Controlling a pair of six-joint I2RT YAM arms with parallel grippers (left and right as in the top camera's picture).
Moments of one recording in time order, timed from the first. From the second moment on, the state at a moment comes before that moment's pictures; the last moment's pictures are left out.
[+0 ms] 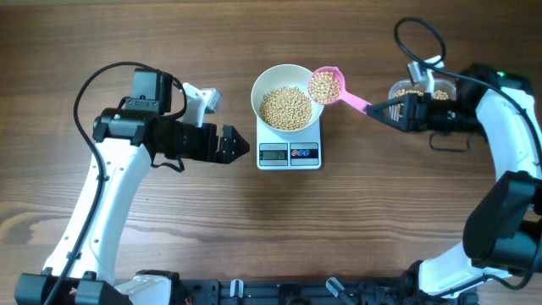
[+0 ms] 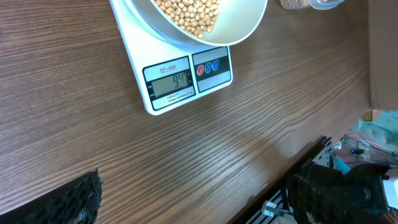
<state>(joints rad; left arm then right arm) -0.11 1.42 1.17 -1.02 0.64 0.04 -0.21 1.77 1.34 -1.32 -1.36 -0.57</state>
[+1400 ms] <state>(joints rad) -0.11 1.42 1.17 -1.02 0.64 0.04 0.21 1.63 1.35 -0.77 -0.56 -0.31</state>
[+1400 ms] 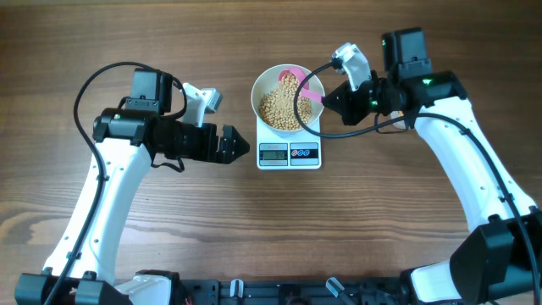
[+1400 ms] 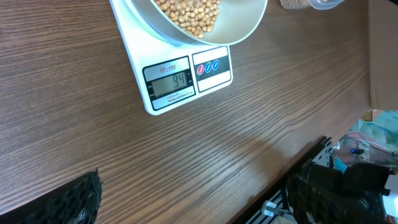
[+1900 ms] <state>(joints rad) -0.11 1.42 1.17 -1.02 0.63 0.04 0.21 1.63 1.35 -0.72 -0.45 -0.40</state>
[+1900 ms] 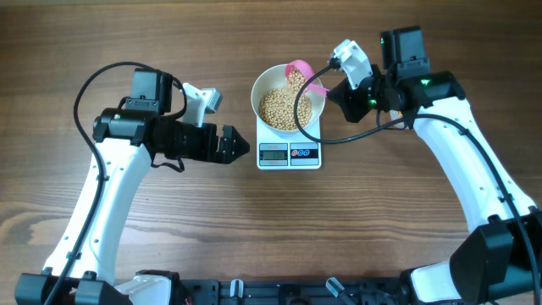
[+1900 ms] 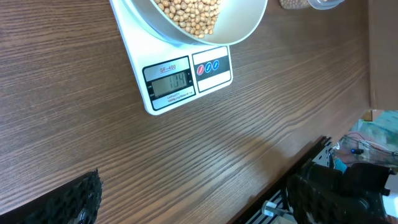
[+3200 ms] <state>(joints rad) -0.11 1.42 1.17 -1.02 0.63 0.04 0.40 1.60 1.35 -0.65 -0.11 -0.64</state>
